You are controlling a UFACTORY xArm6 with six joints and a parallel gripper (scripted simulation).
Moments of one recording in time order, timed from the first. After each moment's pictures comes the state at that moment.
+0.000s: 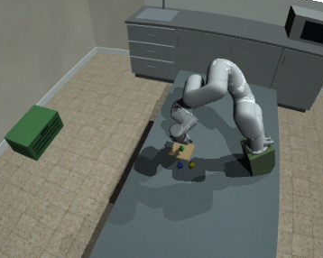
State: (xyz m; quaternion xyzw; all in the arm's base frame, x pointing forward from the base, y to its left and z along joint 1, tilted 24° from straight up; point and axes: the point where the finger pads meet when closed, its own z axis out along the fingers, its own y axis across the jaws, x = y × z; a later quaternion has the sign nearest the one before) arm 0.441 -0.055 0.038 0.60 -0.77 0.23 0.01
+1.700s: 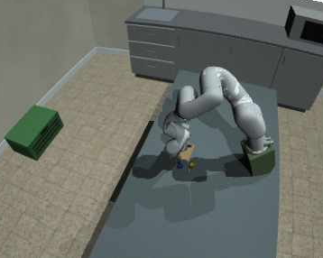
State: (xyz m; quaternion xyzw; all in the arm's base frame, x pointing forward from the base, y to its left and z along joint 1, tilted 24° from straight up) arm 0.446 -0.047 0.027 0.56 -0.76 0.31 0.11
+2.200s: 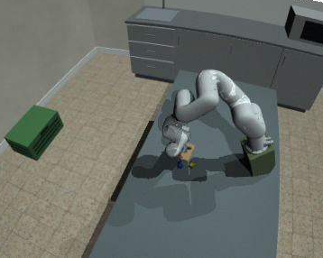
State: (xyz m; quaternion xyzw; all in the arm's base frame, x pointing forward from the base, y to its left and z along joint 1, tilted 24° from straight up) arm 0.454 -0.044 0.008 0.56 -0.76 0.31 0.11
